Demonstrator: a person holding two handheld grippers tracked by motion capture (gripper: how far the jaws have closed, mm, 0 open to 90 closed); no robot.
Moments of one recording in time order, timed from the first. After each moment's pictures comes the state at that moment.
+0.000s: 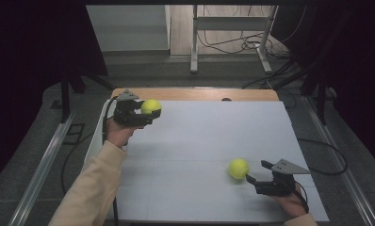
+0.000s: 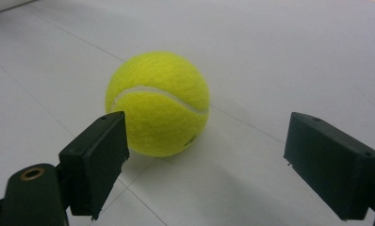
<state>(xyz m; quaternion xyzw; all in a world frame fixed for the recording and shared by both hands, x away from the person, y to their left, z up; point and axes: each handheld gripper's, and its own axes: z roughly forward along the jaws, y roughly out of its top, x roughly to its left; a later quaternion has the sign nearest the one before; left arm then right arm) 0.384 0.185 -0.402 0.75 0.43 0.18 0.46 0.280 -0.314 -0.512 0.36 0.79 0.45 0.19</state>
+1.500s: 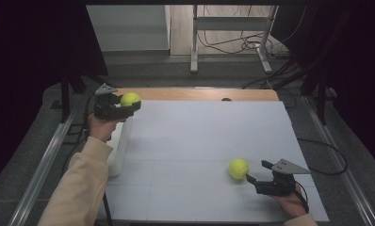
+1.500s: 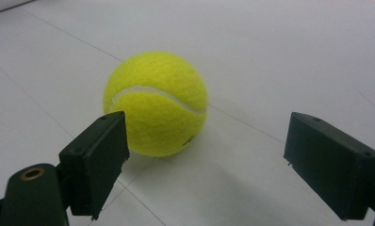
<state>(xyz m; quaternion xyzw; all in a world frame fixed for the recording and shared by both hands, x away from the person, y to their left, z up) 0.390 0.238 -0.397 0.72 0.49 0.21 0.45 0.280 -0.314 -0.512 0.36 0.79 0.46 0.19</state>
